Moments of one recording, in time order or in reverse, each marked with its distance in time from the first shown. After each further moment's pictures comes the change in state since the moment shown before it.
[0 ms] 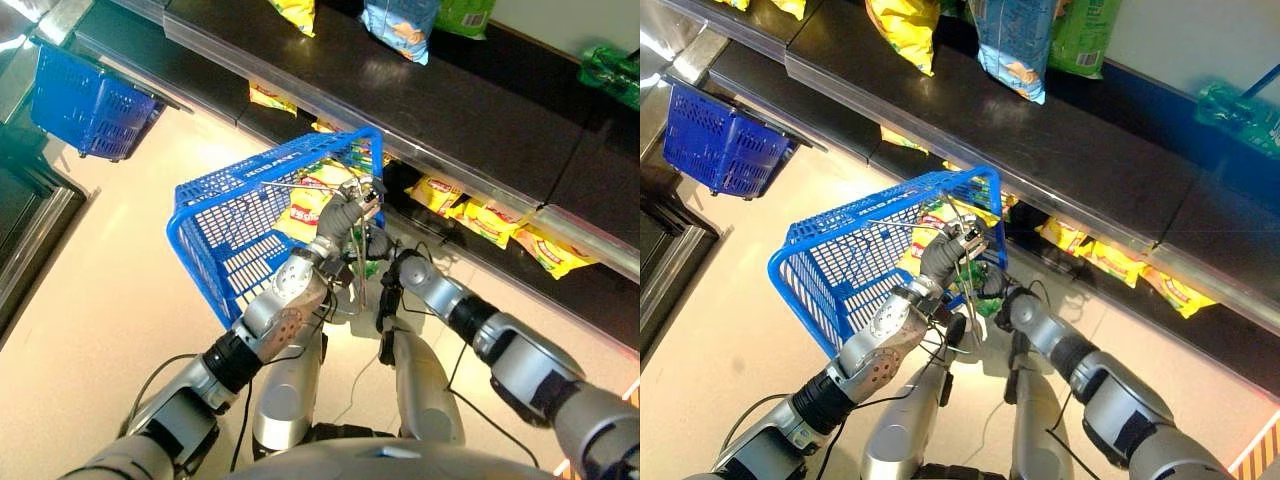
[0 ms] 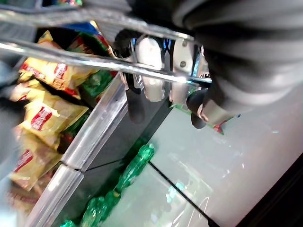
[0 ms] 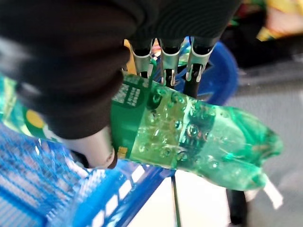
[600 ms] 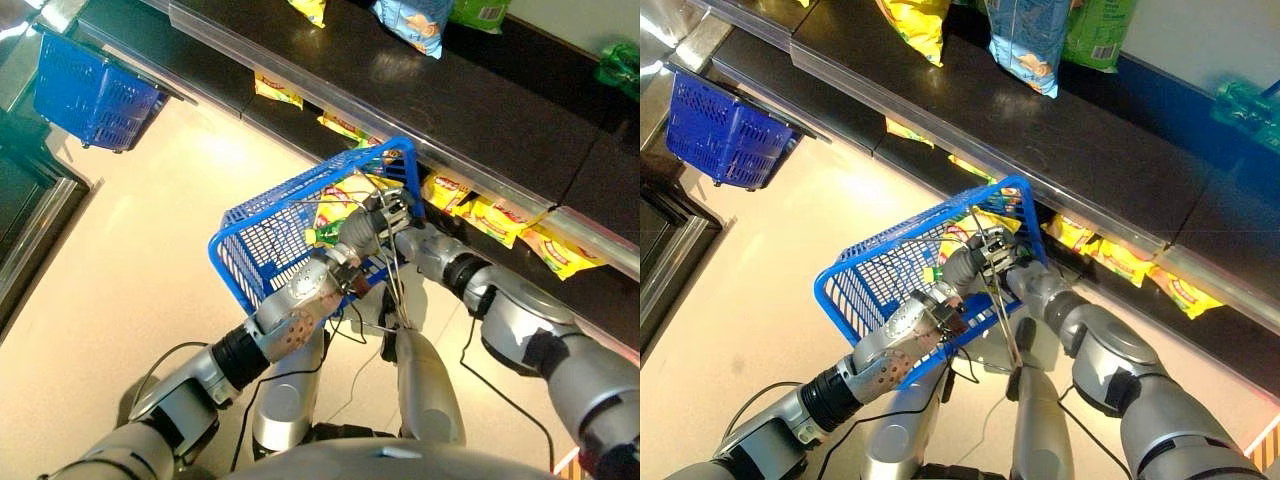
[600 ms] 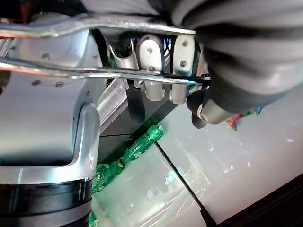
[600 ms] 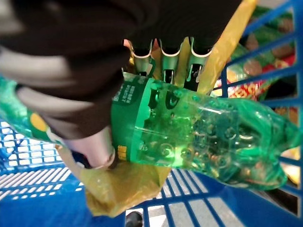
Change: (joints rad) left arm -0.047 0.004 -0.101 -0.002 -0.218 0.008 -0.027; right arm -0.182 0.027 0.171 0.178 -0.533 0.025 -0.010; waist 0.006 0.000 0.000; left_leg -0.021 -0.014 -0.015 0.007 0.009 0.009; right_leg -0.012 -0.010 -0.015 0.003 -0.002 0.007
